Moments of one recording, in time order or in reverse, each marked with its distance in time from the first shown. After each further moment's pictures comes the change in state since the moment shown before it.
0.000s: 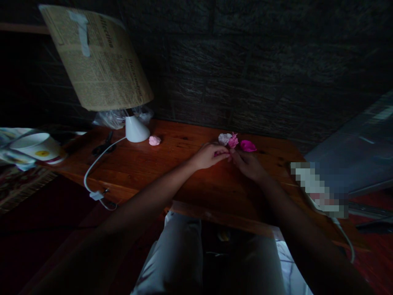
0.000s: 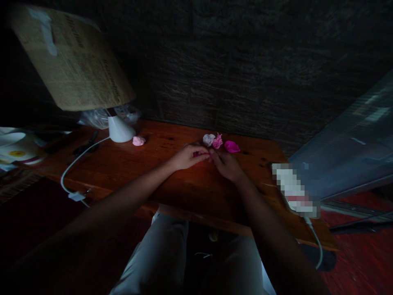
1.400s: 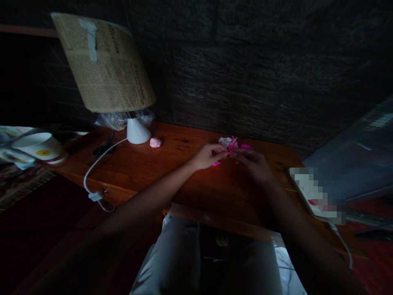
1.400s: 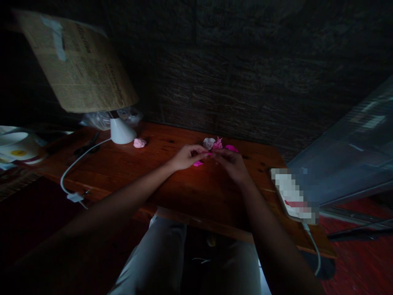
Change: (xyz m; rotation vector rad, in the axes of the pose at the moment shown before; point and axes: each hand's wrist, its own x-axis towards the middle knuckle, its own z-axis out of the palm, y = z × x) left_hand 0.005 -0.008 0.004 -0.355 0.146 -0.130; right_hand 0.000 -0.002 -0.010 0.483 0.153 0.219
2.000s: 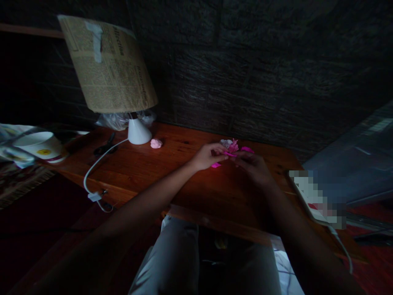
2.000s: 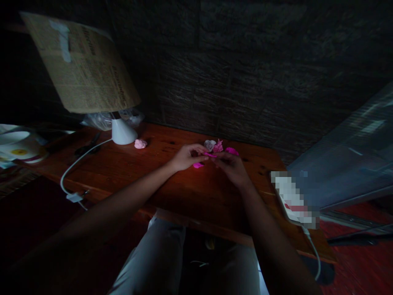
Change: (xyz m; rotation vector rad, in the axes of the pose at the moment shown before) left_hand 0.003 -0.002 -0.001 -0.091 0.083 -0.011; right_hand 0.000 -0.004 0.001 -0.069 -0.066 -0.079
